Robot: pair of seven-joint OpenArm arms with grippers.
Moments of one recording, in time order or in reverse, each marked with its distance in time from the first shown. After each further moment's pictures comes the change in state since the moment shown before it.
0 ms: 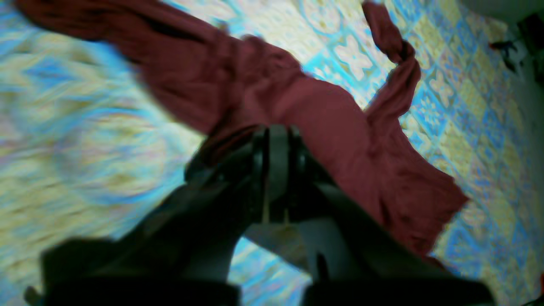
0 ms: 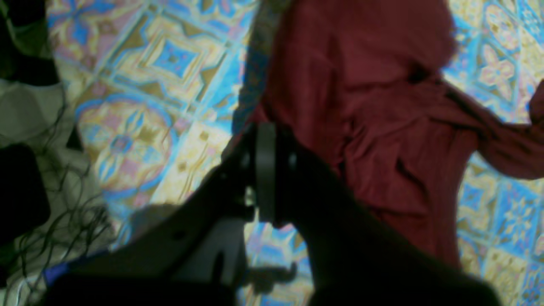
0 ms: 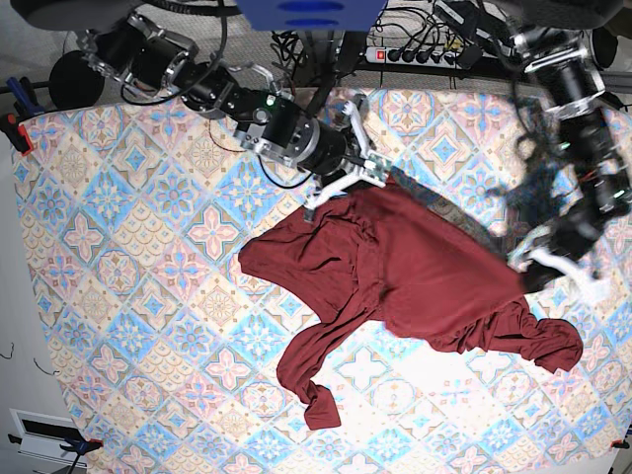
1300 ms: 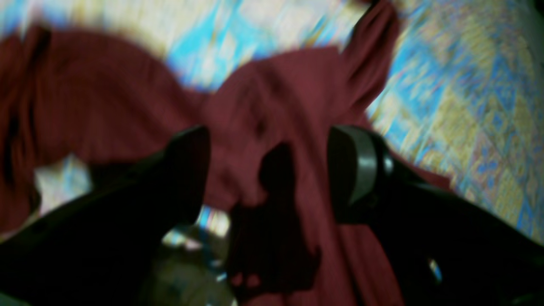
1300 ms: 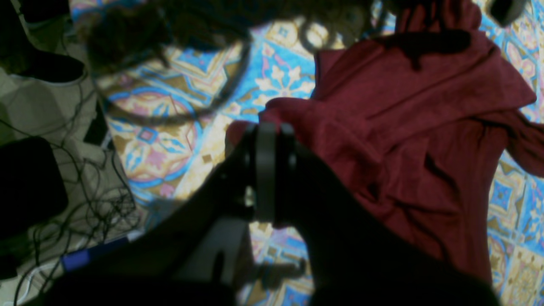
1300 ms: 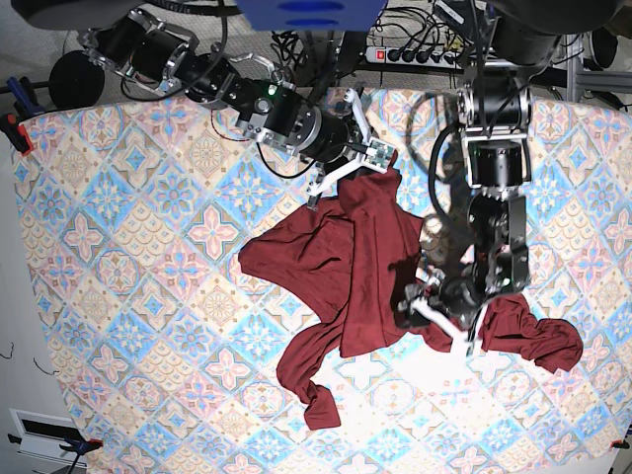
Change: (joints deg) left arm -24.1 17.2 23.6 -27.1 18.4 0.7 -4.1; right arm -2.5 1.9 -1.5 0.4 0.2 0.0 -0.3
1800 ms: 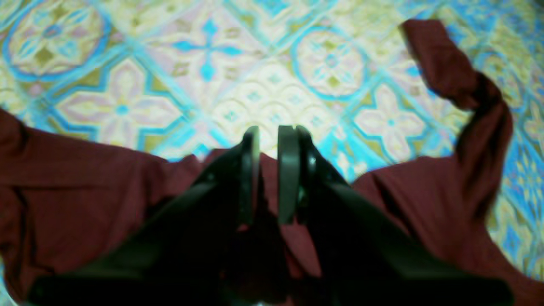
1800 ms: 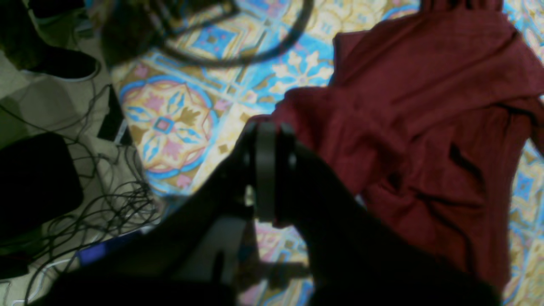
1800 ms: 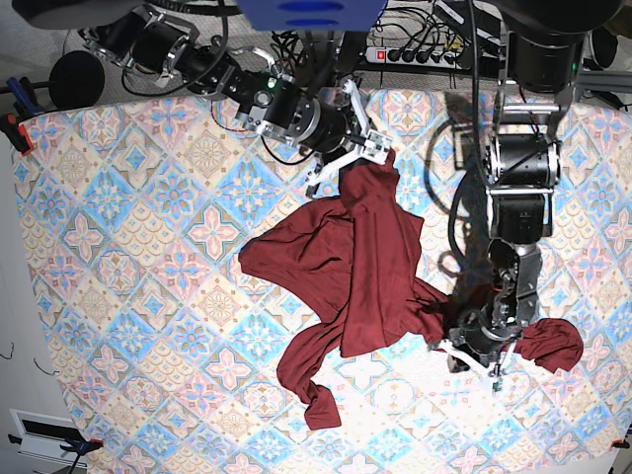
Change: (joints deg) left arm -15.6 -4.1 7.5 -27.1 12.1 0.0 -27.5; right arm -1.4 0.0 0.0 0.0 0.0 0.1 0.0
